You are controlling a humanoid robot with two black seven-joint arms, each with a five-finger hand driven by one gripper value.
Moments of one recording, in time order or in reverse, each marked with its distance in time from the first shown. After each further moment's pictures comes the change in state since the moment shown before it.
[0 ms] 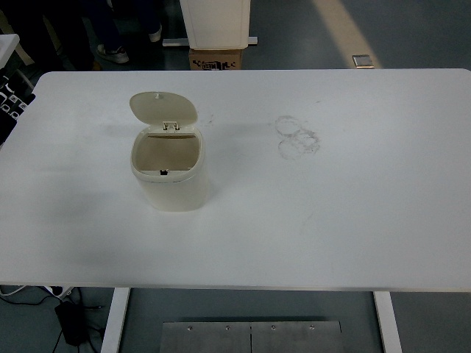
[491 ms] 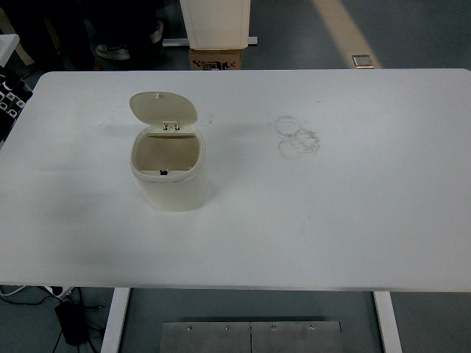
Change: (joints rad) left arm 0.000 0.000 0.000 0.000 0.000 0.000 -0.024; right arm 0.001 0.000 0.000 0.000 0.000 0.000 0.000
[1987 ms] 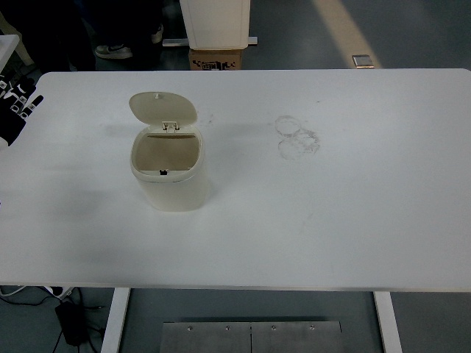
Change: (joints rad) left arm -0.025 -0.034 0.006 -0.002 0.032 0.064 0.007; right arm 0.001 0.000 0.000 -0.001 0.000 0.000 0.000
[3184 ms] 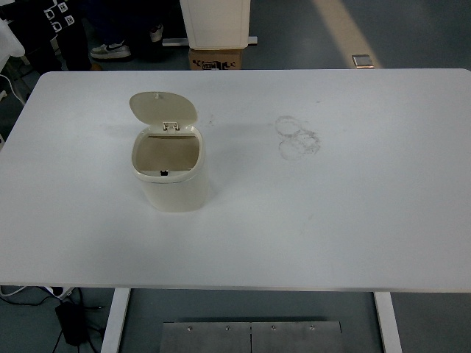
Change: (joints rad) left arm -0.429 0.185 0.261 -0.403 0.003 0.189 0.231; right arm 0.000 0.000 -0.001 0.001 -0.001 0.000 -0.003
